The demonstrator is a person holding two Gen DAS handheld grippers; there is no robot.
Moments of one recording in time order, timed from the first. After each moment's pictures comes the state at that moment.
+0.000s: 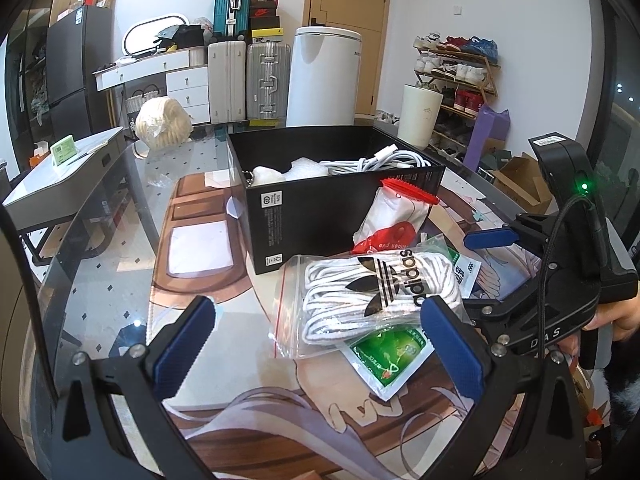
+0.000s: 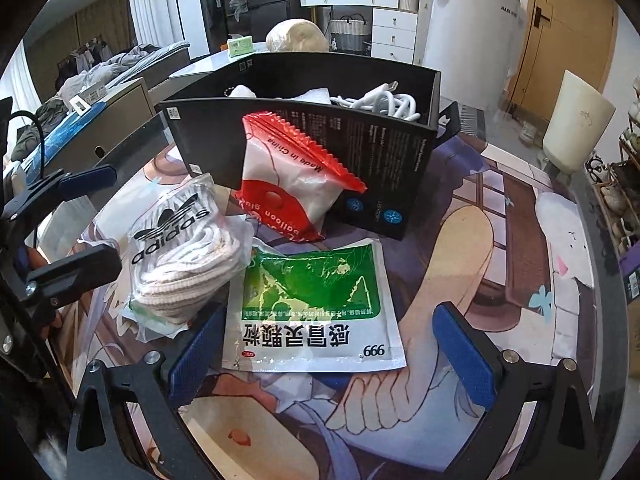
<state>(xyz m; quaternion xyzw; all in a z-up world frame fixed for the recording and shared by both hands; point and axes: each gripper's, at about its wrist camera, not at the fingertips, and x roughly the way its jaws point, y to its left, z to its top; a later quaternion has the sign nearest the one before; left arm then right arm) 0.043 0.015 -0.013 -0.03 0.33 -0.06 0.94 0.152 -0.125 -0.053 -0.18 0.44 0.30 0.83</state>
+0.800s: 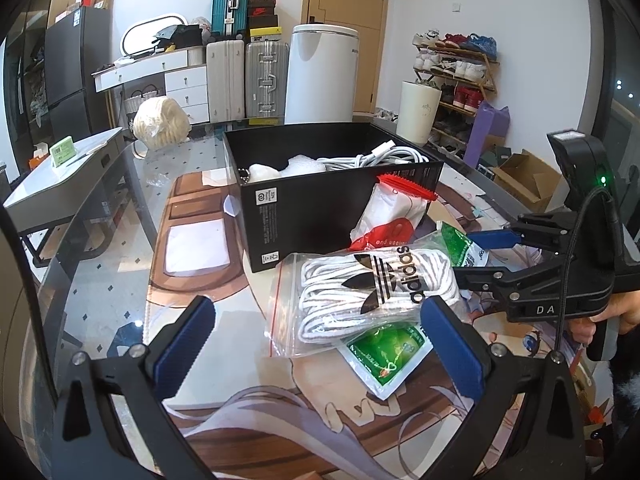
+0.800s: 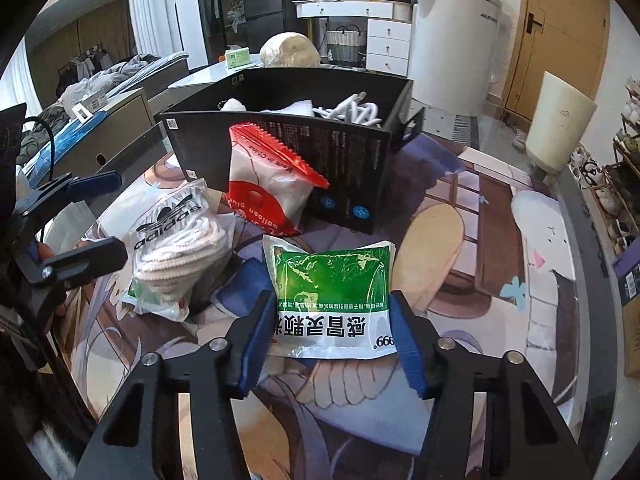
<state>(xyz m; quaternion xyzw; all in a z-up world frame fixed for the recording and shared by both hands) 0.044 0.009 -0.014 -0.02 0.34 -0.06 0.94 0.145 -0.152 -0.046 -0.17 0.42 0.29 0.84</state>
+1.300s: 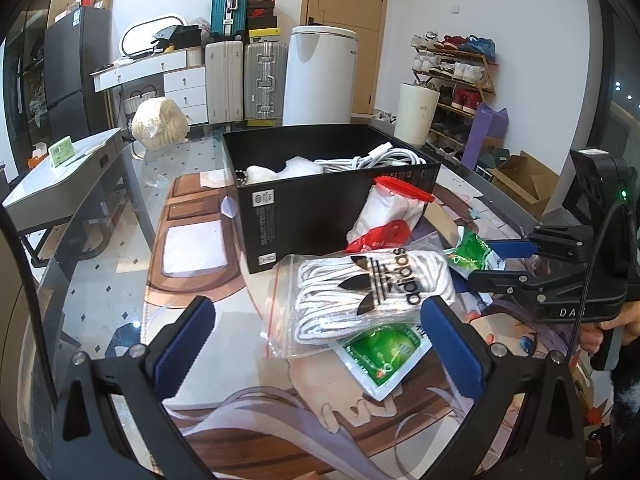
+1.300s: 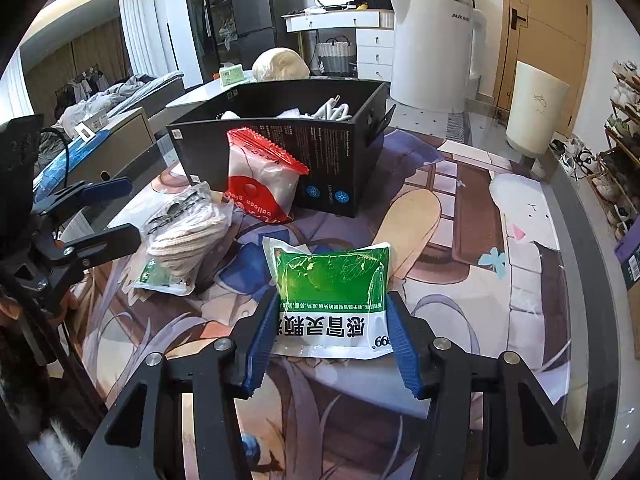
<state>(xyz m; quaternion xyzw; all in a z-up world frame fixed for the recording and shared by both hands) 0.042 0.010 -0.014 -0.03 0.33 -0.06 0.94 0.128 -0.179 -0.040 -0.13 0.41 0.30 0.85</state>
